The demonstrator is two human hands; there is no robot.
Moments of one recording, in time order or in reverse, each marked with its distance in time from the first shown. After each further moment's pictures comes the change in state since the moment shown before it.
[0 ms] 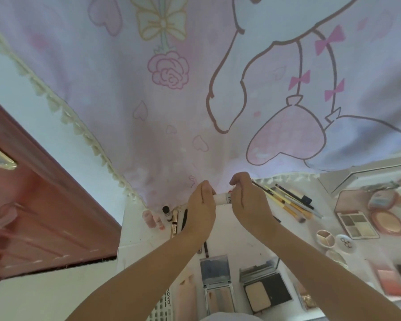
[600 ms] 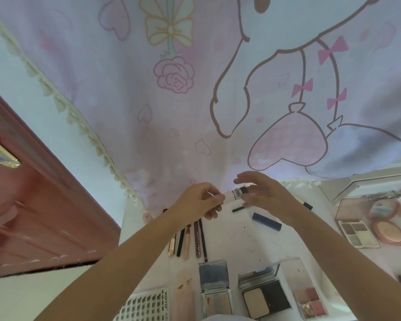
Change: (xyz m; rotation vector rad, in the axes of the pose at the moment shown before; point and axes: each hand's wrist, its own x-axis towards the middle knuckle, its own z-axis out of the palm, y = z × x) left_hand 0.022 0.019 -0.035 0.129 -0.506 -0.177; right_hand 0.023 0.026 -0.046 0.416 -0.421 0.242
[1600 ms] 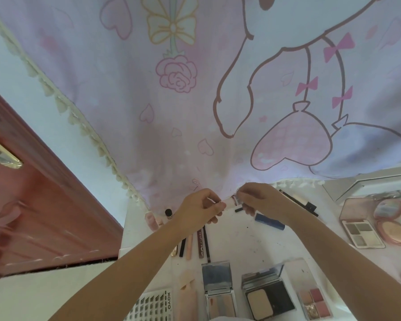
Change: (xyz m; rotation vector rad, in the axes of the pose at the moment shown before) left_hand 0.000 -0.020 0.004 0.059 0.088 0.051; right_hand 0.013 0.010 0.006 -0.222 -0.099 0.084
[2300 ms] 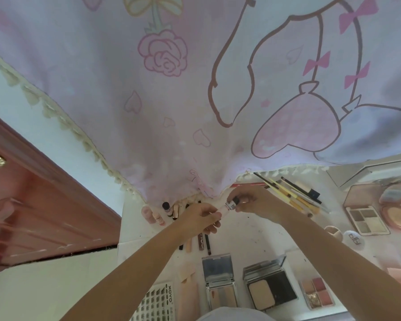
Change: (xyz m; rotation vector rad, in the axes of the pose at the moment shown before) left_hand 0.022 -0.047 0.013 -0.019 -0.174 -0.290; right_hand 0.024 0.041 0.017 0.167 -0.091 0.111
